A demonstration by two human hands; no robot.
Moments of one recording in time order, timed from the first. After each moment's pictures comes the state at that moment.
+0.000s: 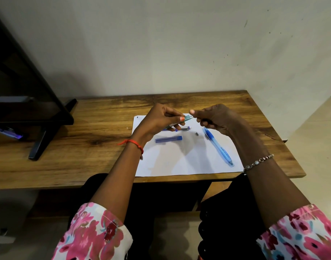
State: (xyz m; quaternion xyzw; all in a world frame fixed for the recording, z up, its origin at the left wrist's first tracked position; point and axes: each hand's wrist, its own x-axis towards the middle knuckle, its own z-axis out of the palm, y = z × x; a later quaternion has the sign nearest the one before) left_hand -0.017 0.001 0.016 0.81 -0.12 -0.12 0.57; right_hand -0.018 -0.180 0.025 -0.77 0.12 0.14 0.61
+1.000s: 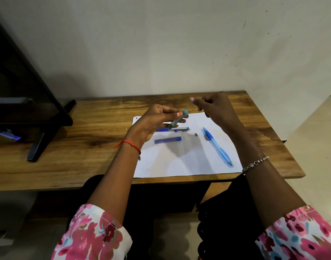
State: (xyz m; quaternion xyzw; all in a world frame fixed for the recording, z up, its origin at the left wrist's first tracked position) left_hand -0.014 0.004 0.020 0.74 -0.10 -0.17 0.64; right_hand -0.010 -0.177 0.026 -0.86 -0.02 -0.10 0.50
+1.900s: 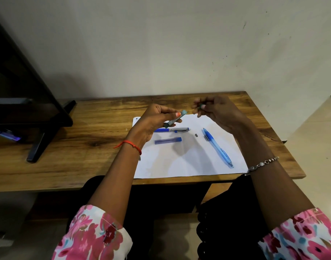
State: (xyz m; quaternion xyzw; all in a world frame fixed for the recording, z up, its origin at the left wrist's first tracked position) left_hand -0.015 0.001 0.021 0.76 -0.07 -0.13 0.64; right_hand -0.012 -0.191 0.029 -0.73 -0.04 0.06 0.68
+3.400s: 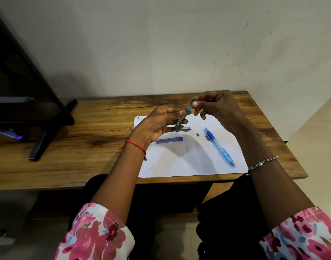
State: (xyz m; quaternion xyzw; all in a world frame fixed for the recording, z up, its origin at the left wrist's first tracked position) left_hand -0.021 -0.005 0.023 0.67 -0.03 -0.21 0.71; right_hand -0.015 -0.185 0.031 -0.74 -0.11 -0.01 0.66
